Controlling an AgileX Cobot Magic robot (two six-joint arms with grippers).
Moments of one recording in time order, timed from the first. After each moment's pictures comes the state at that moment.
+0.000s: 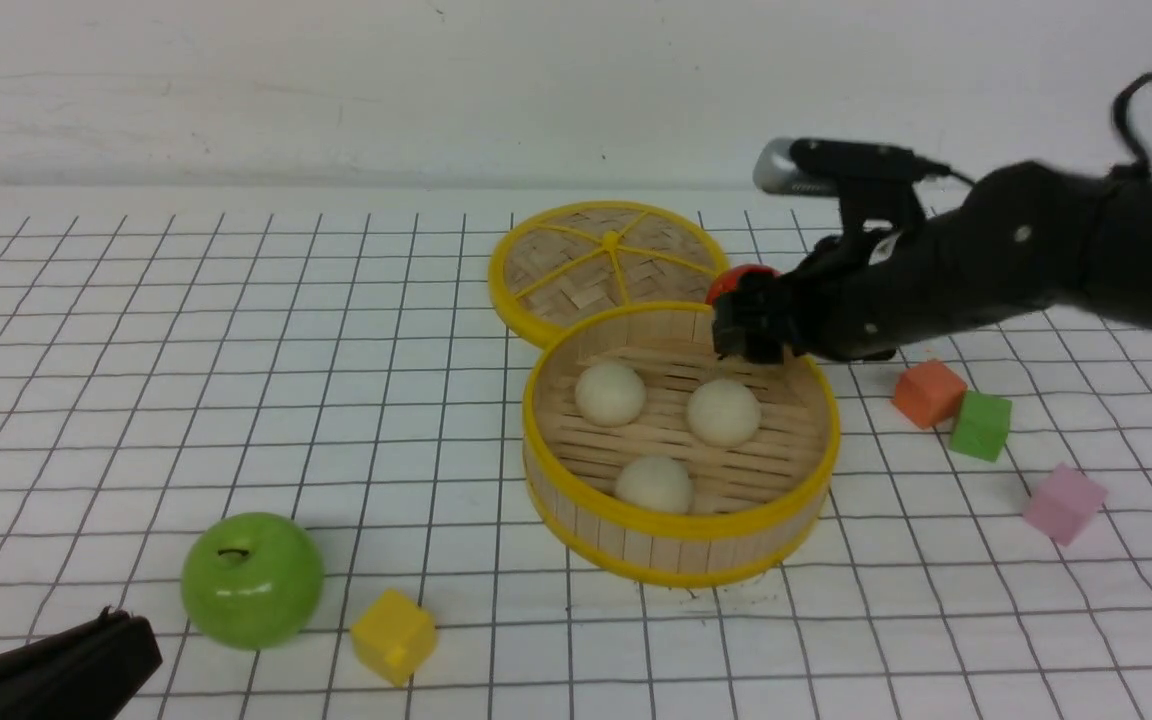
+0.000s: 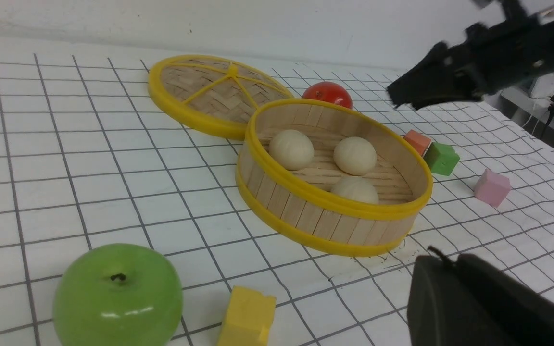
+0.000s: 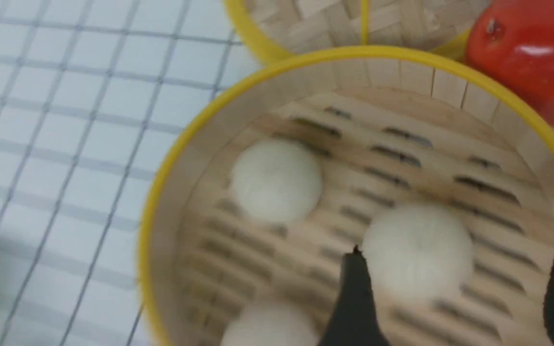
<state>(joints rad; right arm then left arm) 0.35 1.71 -1.32 0.34 0.48 -0.10 -0.51 0.31 -0.23 -0.22 0.13 -0.07</state>
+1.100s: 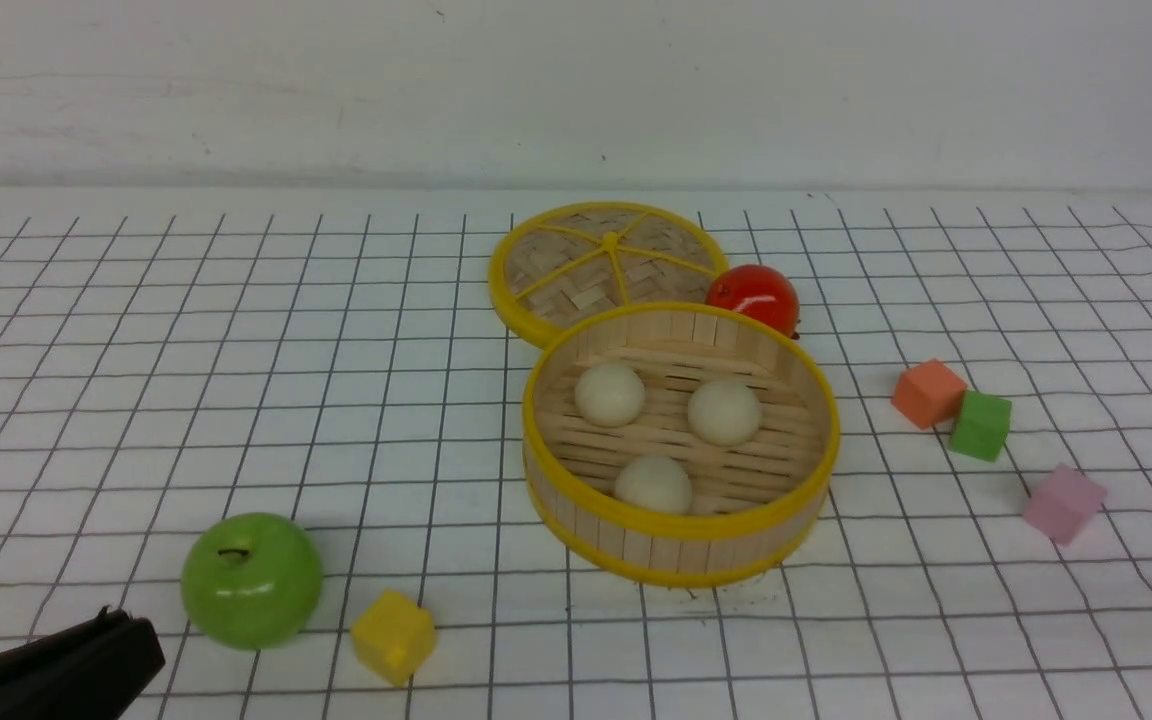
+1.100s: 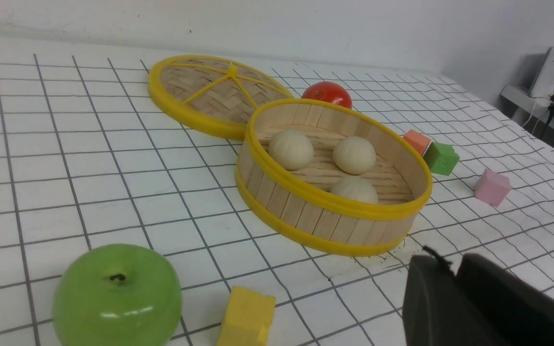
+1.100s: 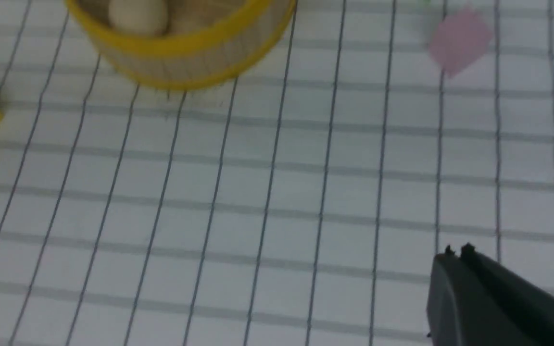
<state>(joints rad) 0.18 0.49 -0.71 0.05 0.96 0.06 -0.51 0.31 -0.23 -0.22 0.13 -0.07</state>
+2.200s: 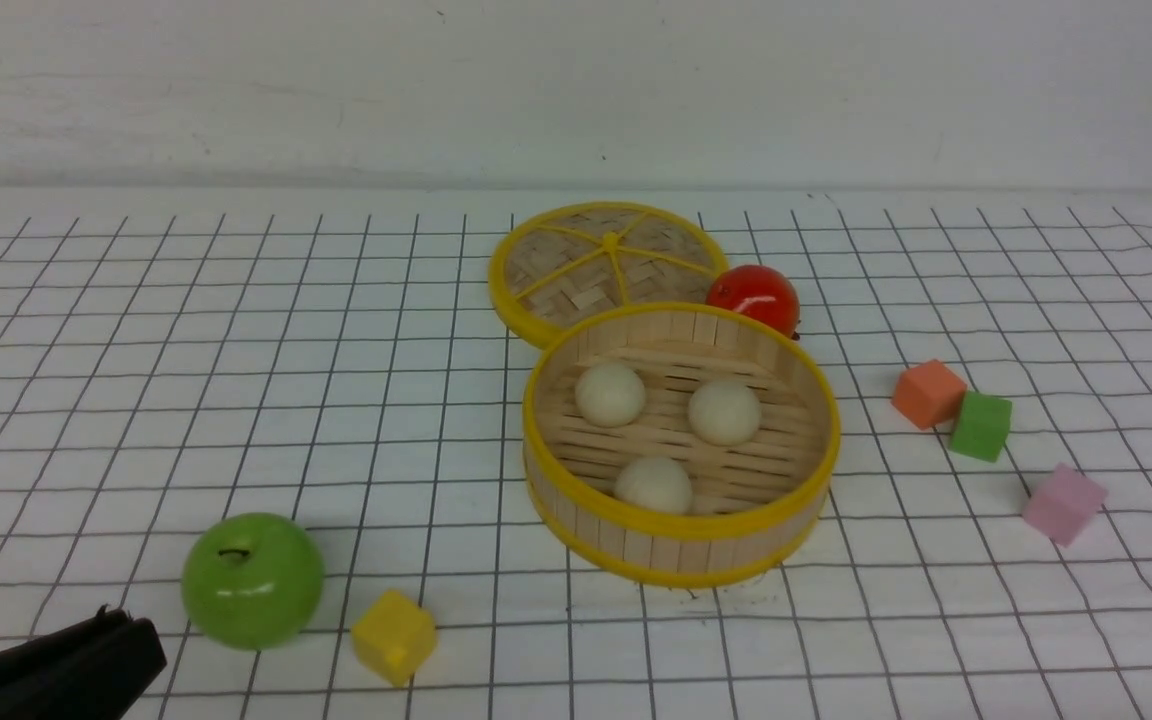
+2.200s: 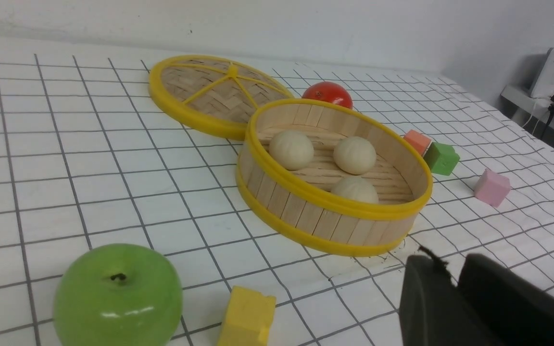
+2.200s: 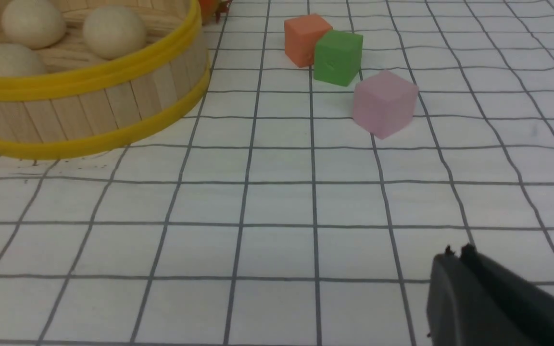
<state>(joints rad) 0.03 -0.01 0.02 0.06 0.40 -0.05 -0.51 0.31 -0.23 -0.22 0.13 -0.07</state>
